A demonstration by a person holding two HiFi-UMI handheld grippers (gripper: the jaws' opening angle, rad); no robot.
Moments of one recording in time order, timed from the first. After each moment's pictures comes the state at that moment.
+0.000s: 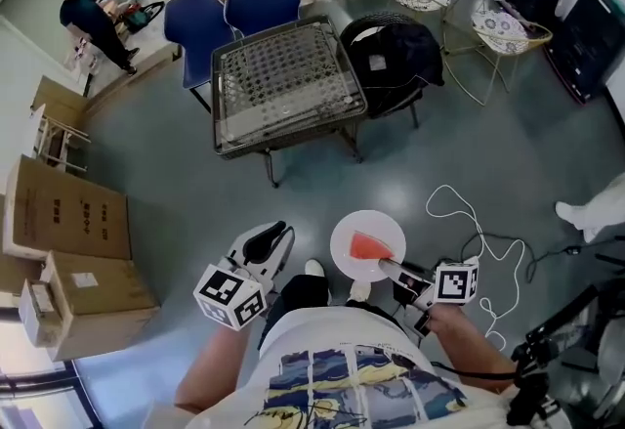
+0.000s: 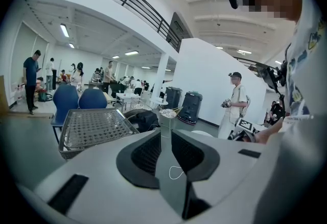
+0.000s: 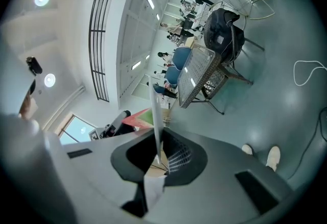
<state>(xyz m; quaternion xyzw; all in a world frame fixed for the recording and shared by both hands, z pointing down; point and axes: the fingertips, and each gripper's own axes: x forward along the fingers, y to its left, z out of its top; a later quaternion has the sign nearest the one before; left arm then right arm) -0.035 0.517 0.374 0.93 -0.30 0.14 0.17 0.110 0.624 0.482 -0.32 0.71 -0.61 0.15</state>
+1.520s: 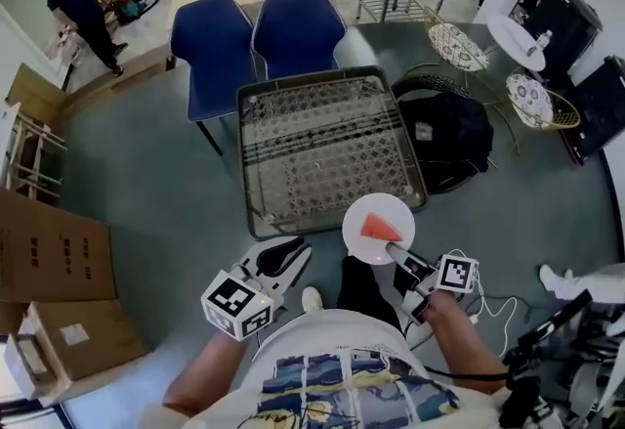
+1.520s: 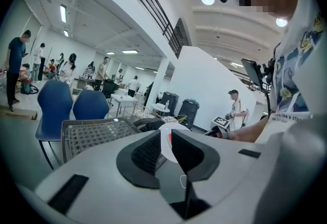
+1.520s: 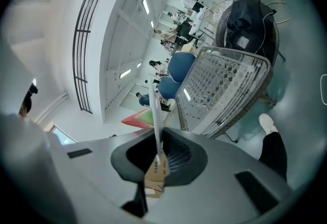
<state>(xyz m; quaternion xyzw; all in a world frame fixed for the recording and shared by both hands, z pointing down) -0.161 0.185 0.387 0.95 -0.23 0.10 0.20 0.008 0.219 0.491 -0.39 0.70 -0.58 0.16</state>
